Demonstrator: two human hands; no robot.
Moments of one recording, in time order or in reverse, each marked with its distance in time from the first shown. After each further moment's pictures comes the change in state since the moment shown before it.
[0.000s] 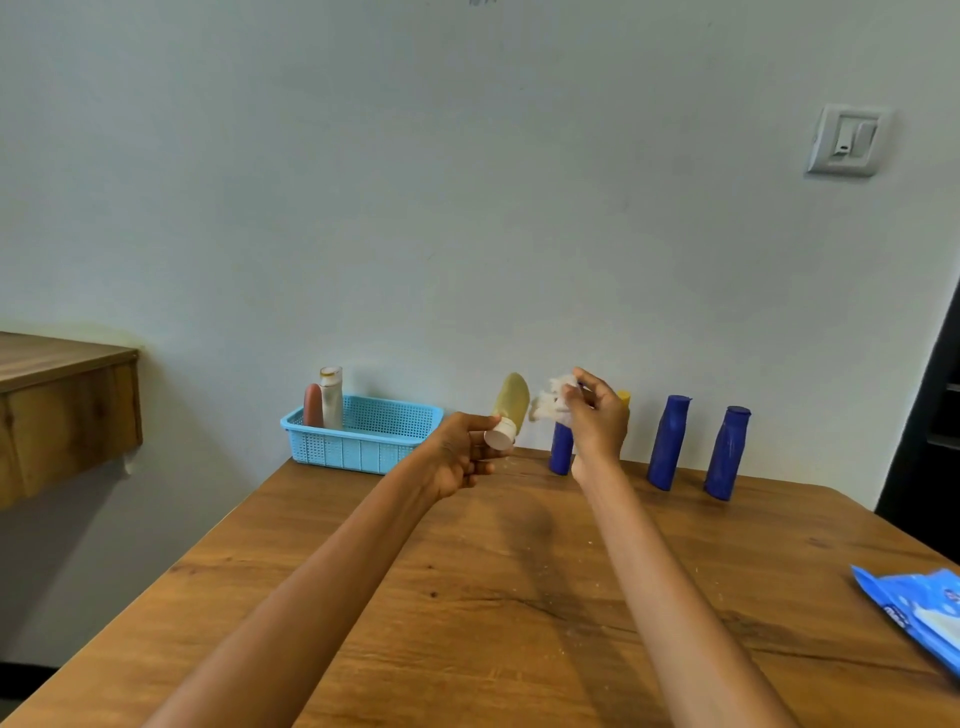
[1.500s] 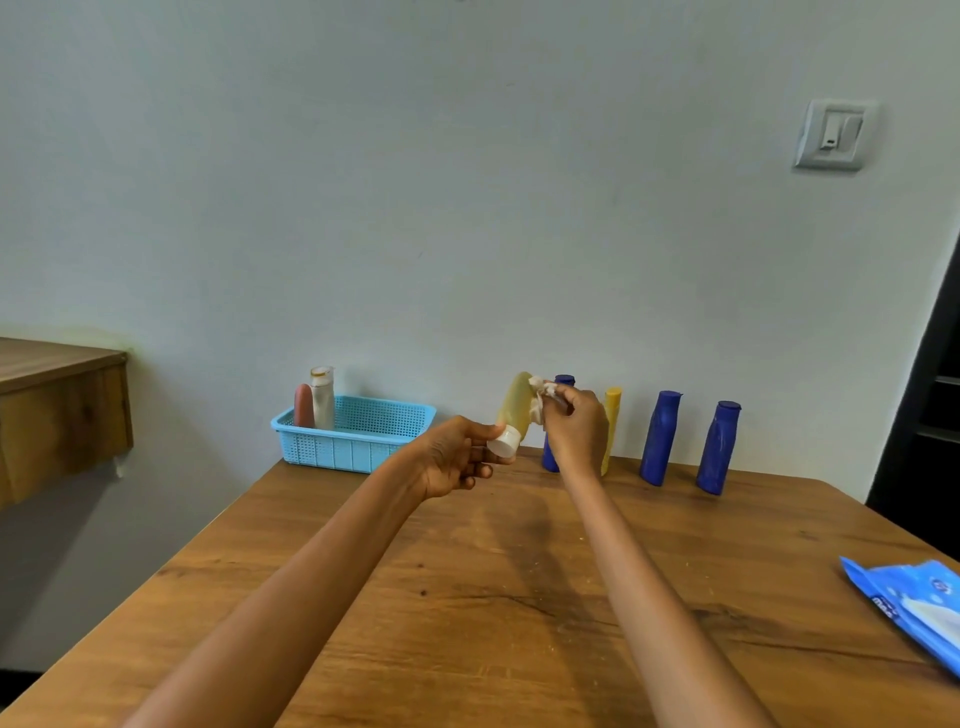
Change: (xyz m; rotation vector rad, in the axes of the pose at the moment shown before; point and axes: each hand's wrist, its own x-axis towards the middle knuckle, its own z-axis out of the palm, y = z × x) left_hand -0.001 -0.001 0.002 0.074 -0.147 0.032; right_hand 0.002 0.019 -0.002 -0.518 -0.019 -0.282
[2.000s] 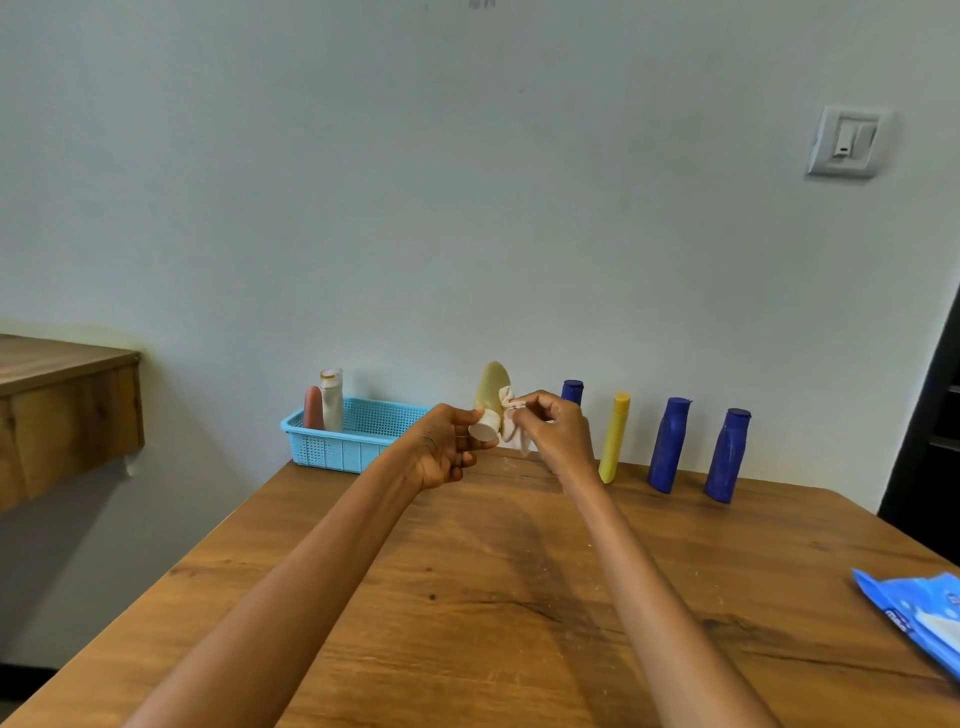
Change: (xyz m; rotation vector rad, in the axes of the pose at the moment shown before) left_hand 0.000 0.008 -0.018 -0.137 0.139 -0.017; right_hand -0.012 -0.018 0.002 0.211 -0.351 -0.045
